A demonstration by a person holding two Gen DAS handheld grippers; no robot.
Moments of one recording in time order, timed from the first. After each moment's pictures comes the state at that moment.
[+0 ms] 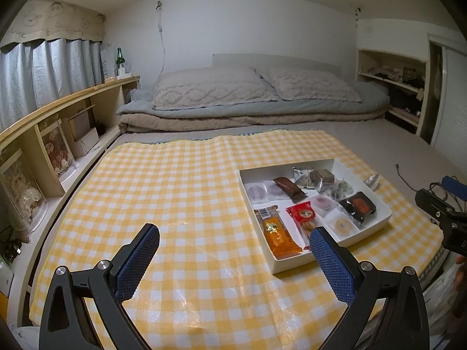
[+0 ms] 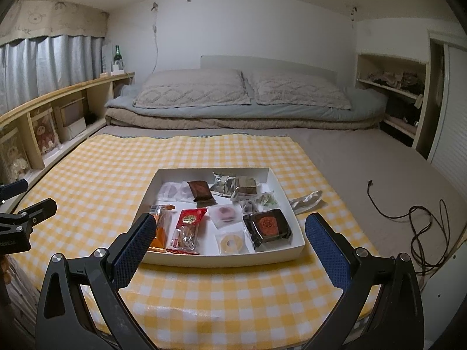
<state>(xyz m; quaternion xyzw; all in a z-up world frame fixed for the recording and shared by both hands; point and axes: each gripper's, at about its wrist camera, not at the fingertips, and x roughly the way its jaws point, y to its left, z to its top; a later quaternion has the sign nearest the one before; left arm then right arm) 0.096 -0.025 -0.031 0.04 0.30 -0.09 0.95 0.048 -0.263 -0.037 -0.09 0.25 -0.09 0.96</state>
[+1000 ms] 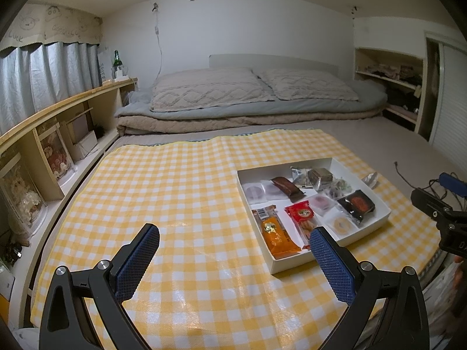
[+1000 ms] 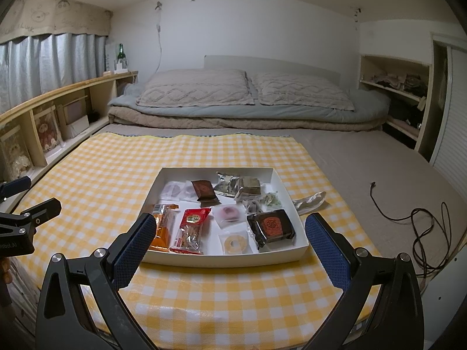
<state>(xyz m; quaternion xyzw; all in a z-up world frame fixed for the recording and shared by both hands) 0.092 -0.035 -0.034 0.05 0.29 -0.09 0.95 0.051 -0.259 -0.037 -0.09 0.25 -0.09 0.96</state>
